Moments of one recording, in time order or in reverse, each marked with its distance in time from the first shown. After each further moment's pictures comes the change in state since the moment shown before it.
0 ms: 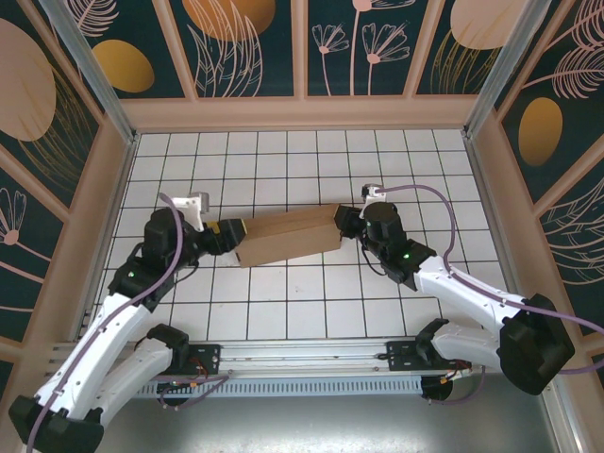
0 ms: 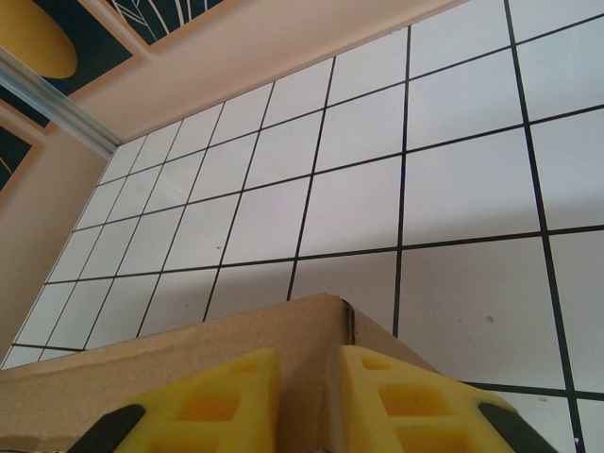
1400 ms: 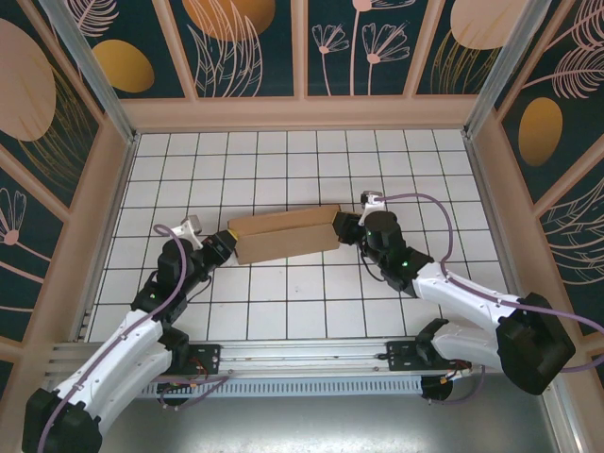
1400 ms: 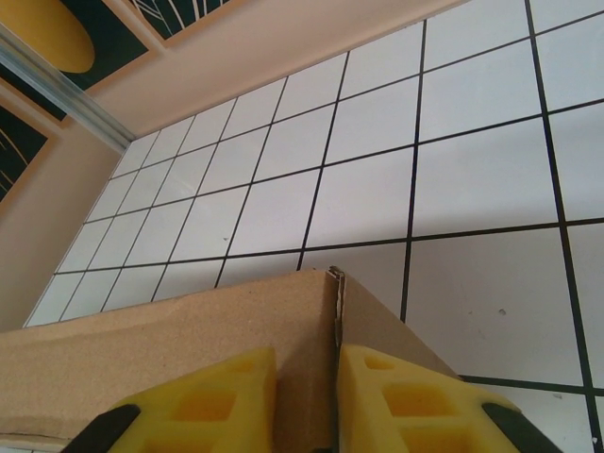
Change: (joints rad) left arm -0.008 -0.061 -0.432 0.450 -0.116 -0.406; right arm 0.011 -0.002 -0.090 0.118 -0.009 -0.018
